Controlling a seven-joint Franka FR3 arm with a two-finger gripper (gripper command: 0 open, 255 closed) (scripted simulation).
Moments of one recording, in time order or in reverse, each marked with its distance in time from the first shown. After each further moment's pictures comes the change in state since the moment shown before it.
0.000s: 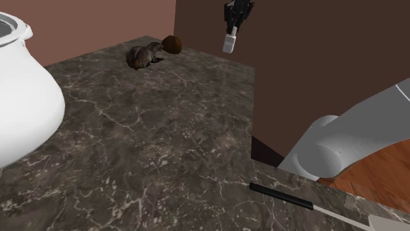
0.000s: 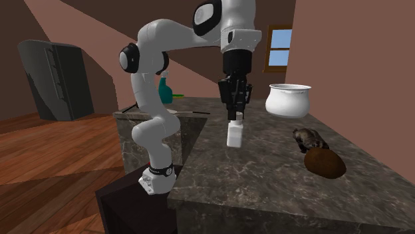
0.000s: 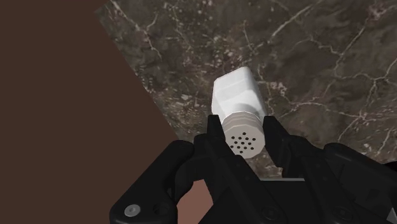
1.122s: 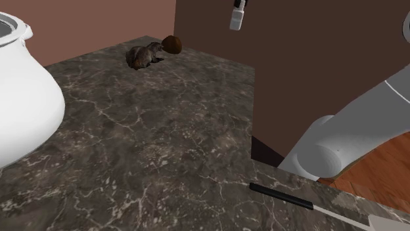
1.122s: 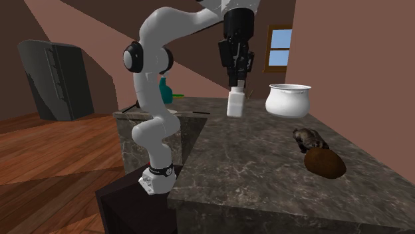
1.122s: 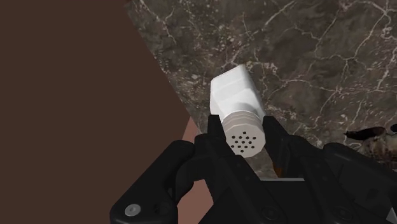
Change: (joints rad) arm -0.001 0.098 0.008 0.330 0.005 -0.229 -0.041
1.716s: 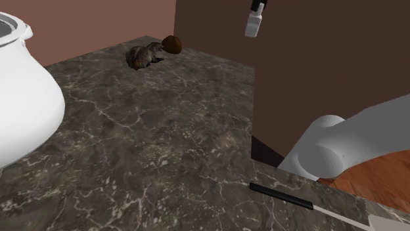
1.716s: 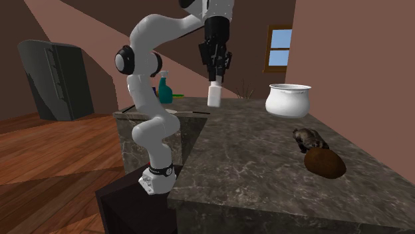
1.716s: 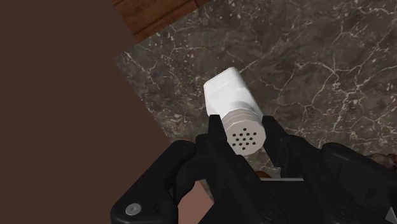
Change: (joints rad) arm 0.025 -0.259 0.060 -0.205 0.009 -0.069 0.071
